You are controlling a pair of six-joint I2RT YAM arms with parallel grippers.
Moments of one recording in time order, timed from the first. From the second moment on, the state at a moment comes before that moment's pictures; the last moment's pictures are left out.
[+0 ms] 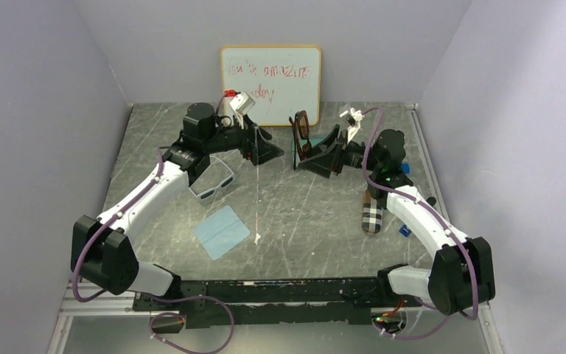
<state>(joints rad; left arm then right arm) -0.44 1.40 1.18 0.08 0.77 -0.26 0.29 1.23 0.82 0.55 -1.08 0.49</state>
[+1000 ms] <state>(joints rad) -0.54 1.44 1.18 0.16 0.86 -0.32 0.29 1.23 0.79 0.67 -1.11 0.56</state>
